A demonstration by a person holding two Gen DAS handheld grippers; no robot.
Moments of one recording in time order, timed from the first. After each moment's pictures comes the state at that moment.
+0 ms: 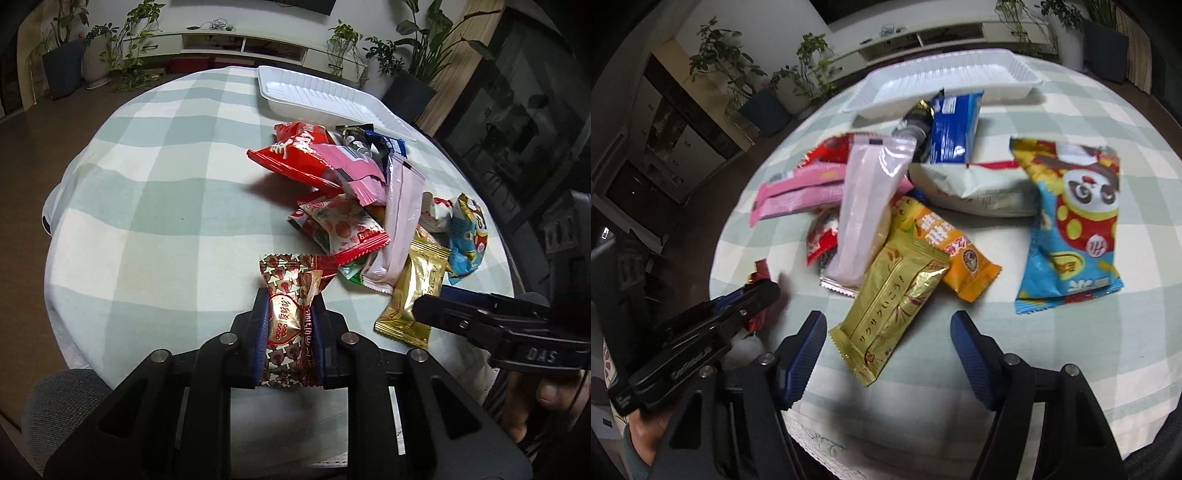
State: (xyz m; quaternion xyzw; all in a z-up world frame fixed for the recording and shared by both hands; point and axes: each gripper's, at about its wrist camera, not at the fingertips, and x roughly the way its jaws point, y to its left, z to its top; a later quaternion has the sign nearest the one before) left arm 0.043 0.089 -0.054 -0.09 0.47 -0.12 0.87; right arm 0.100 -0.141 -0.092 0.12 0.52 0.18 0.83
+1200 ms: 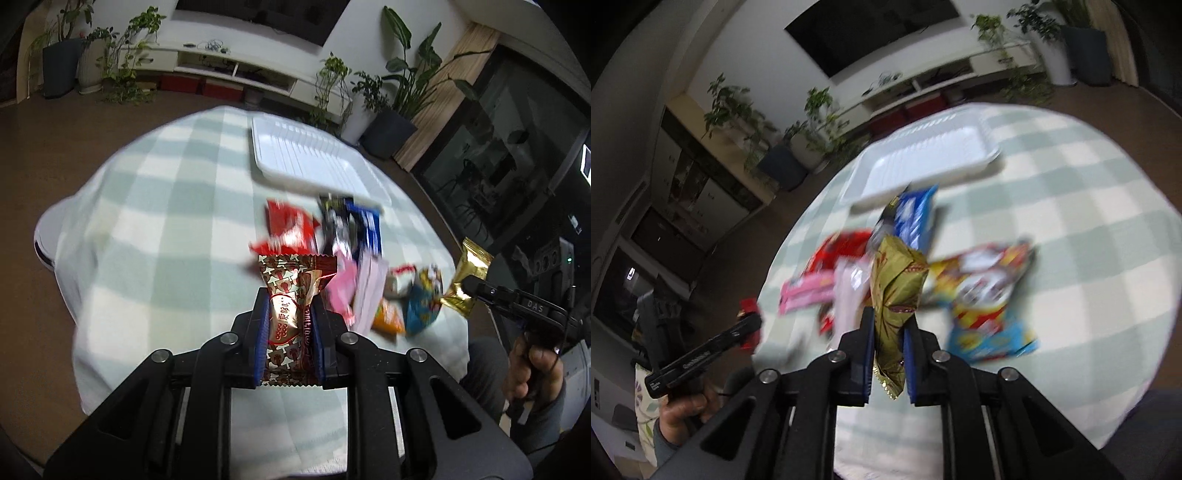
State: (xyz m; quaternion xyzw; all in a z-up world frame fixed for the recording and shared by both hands) left arm 0.074 0.134 0.017 -0.15 0.41 -0.15 0.89; right arm 0.107 -0.260 -0.013 0.20 0.42 0.18 0.87
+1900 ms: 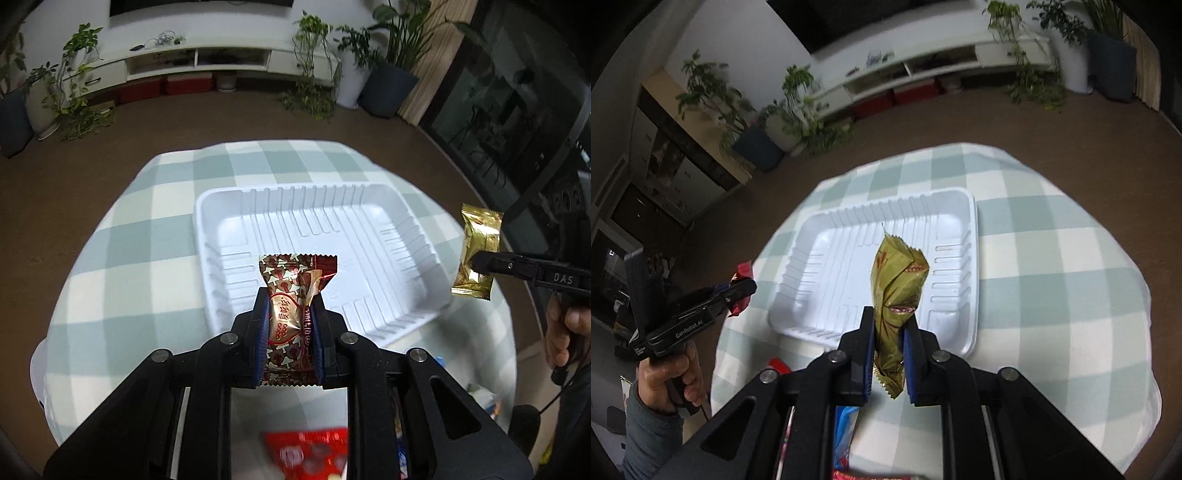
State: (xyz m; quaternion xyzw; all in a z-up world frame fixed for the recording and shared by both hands) left arm 0.385 0.046 0.019 -0.02 0.49 -0.17 0.86; right arm 0.368 -0.267 0.005 0.14 0.51 0.19 0.83
